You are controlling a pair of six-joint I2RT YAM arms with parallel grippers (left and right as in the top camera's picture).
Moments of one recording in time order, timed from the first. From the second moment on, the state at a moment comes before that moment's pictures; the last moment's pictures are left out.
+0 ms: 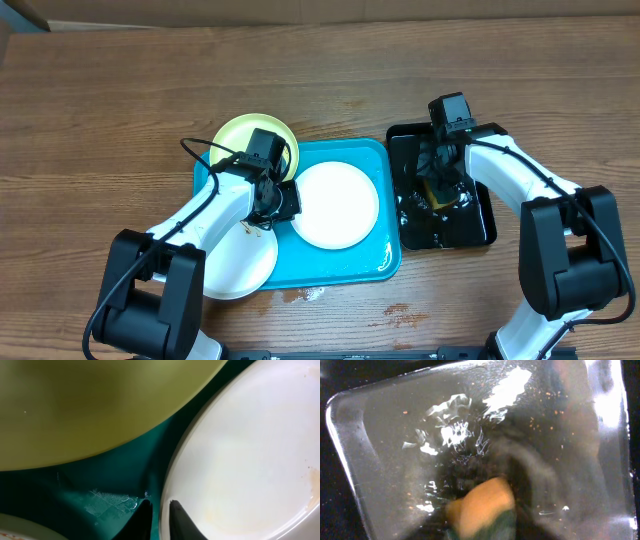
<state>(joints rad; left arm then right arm) -0.31 1.72 0.97 -0.65 0.21 -0.51 0.21 1.88 1.17 -0.60 0.03 0.38</state>
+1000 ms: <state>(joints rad) -0.33 1.72 1.01 -0.69 0.20 -0.46 0.21 1.88 1.17 -0.63 0.03 0.38</state>
